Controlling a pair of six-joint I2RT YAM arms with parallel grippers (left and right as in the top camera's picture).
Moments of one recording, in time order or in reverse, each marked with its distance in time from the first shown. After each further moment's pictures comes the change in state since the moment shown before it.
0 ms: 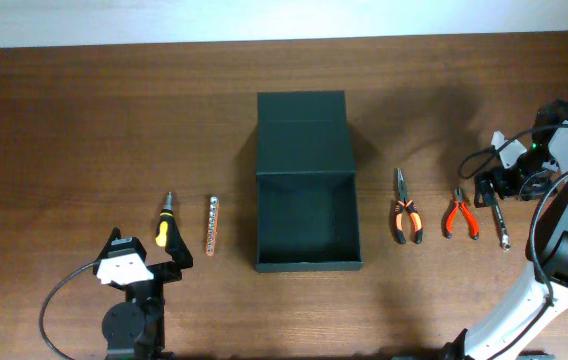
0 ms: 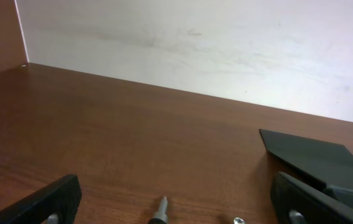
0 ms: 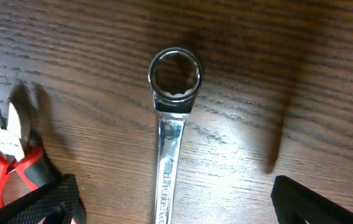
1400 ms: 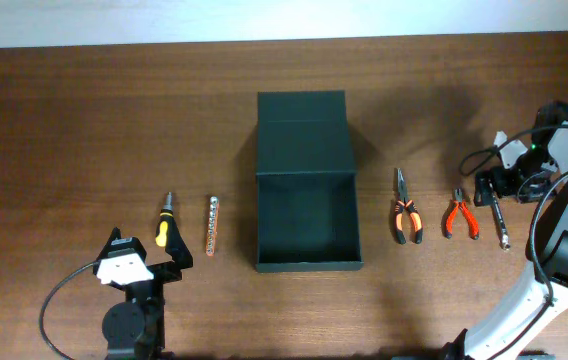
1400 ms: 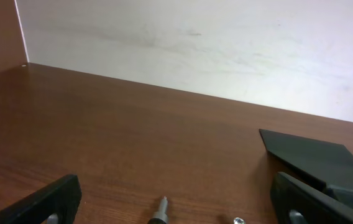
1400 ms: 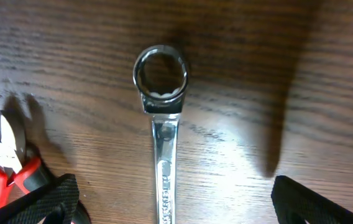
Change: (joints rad) left arm 0.000 0.000 0.000 0.000 0.000 0.000; right arm 0.000 0.000 -0.017 0.013 0.001 0.083
